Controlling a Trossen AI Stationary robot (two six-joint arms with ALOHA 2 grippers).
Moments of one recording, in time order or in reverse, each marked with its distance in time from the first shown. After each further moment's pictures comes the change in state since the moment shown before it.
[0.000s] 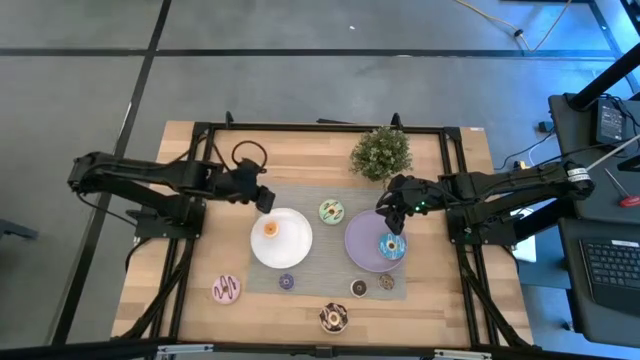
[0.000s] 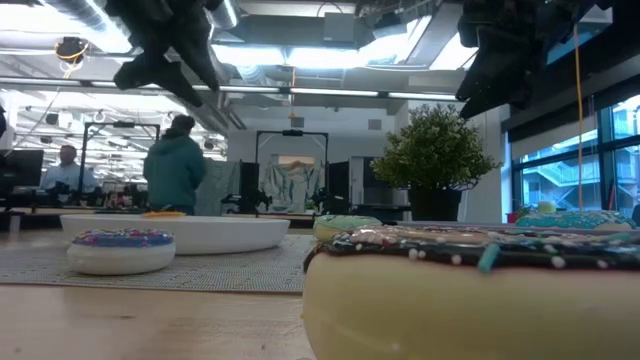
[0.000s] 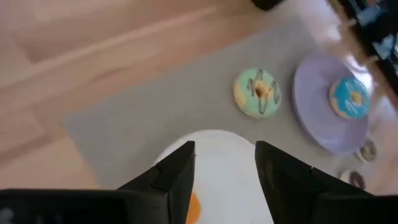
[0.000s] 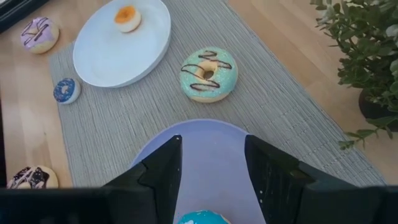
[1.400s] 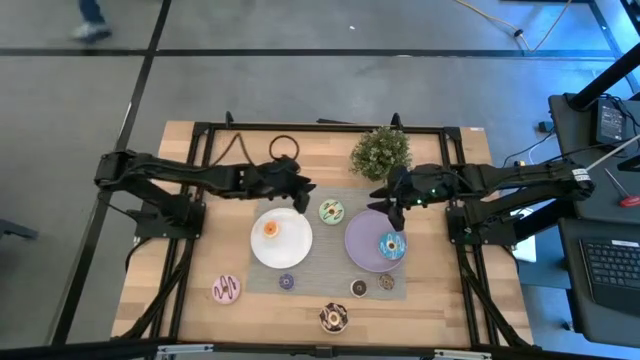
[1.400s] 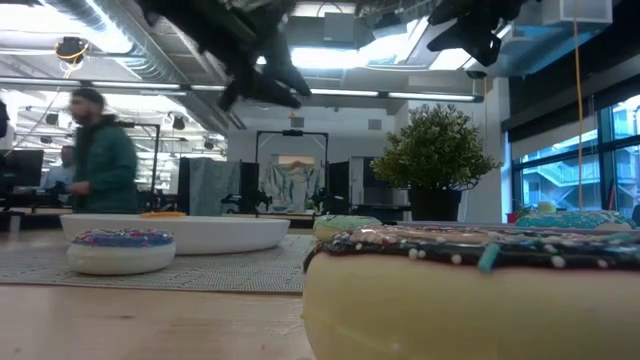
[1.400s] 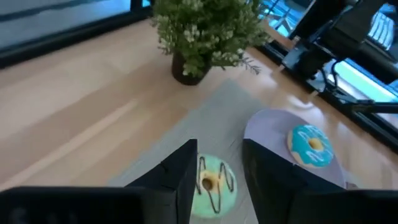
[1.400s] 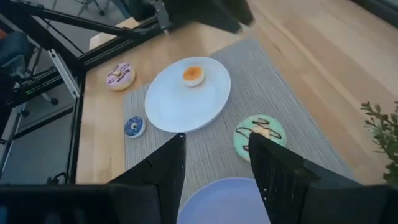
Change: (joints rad) left arm 0.081 0.323 0.000 0.670 0.002 0.427; right arm -0.013 0.002 0.150 0.093 -0.080 -0.155
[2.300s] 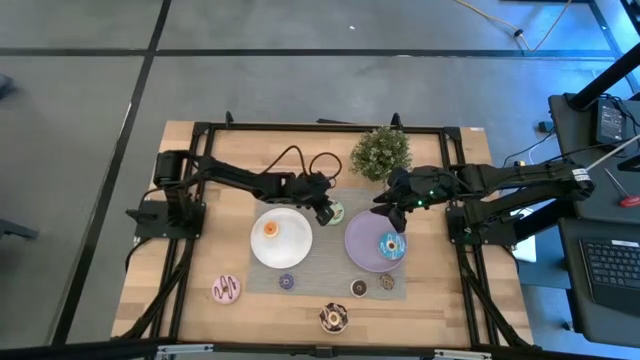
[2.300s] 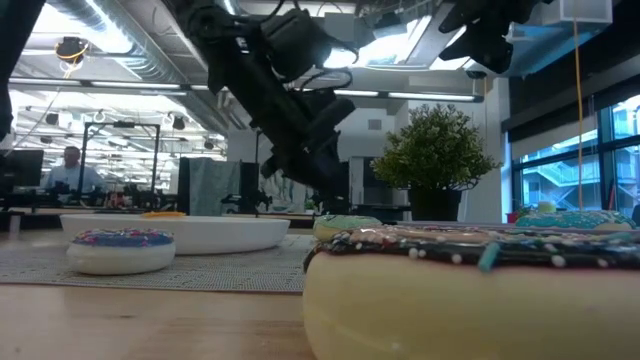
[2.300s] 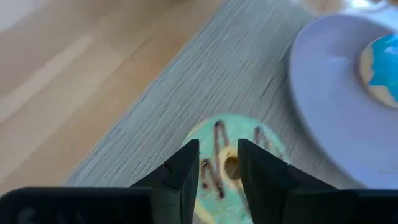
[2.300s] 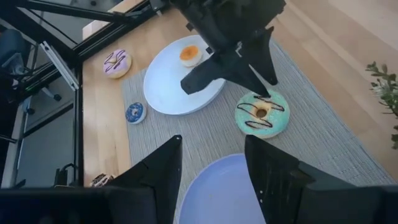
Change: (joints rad) left arm 0.036 0.453 0.177 0.021 0.139 0.132; right arm 0.000 0.000 0.000 -0.073 -0.043 0.101
